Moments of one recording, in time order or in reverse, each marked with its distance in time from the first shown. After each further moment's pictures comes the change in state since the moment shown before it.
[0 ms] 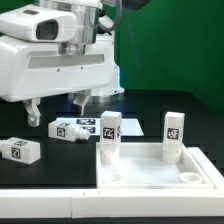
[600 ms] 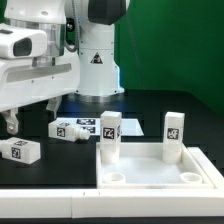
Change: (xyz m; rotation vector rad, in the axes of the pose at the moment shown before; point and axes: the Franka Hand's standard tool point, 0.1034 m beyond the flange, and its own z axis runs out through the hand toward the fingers) arm -0.062 -0.007 0.032 0.020 0.025 -0.121
